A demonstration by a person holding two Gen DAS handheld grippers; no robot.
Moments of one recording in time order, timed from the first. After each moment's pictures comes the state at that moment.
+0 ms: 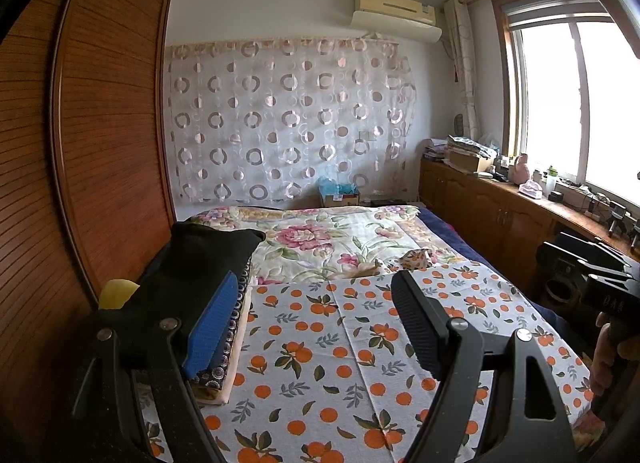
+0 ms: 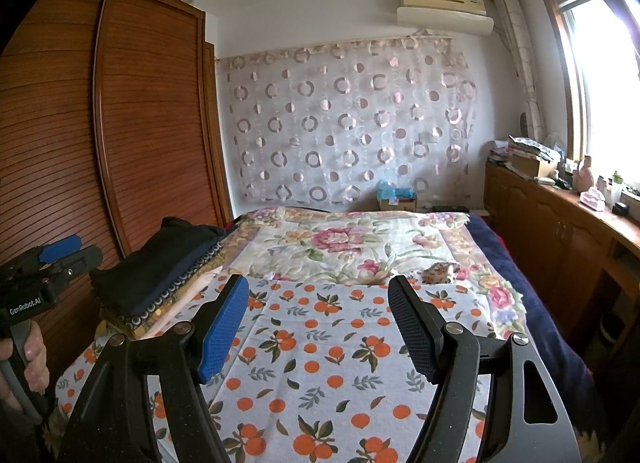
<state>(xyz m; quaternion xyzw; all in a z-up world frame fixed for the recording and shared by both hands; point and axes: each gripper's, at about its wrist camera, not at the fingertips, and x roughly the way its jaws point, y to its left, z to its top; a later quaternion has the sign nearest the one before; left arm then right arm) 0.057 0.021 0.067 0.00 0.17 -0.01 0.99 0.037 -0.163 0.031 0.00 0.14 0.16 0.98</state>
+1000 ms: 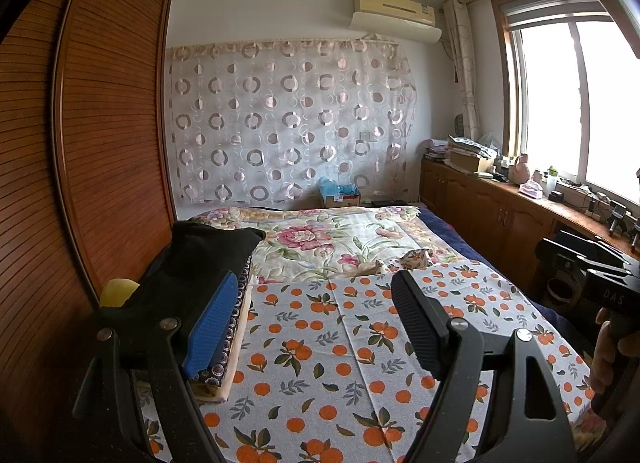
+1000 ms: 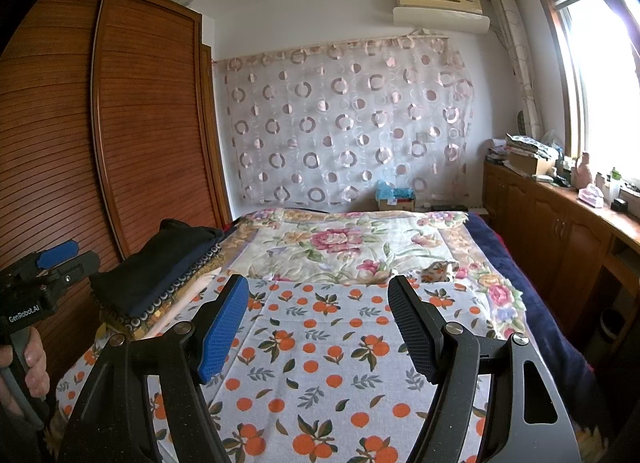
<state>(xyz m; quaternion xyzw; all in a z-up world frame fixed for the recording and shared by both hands) 0.058 0.022 0.065 0.00 0.17 -0.01 0.99 0.035 -0.175 0.030 0.00 0.14 0.16 0.98</state>
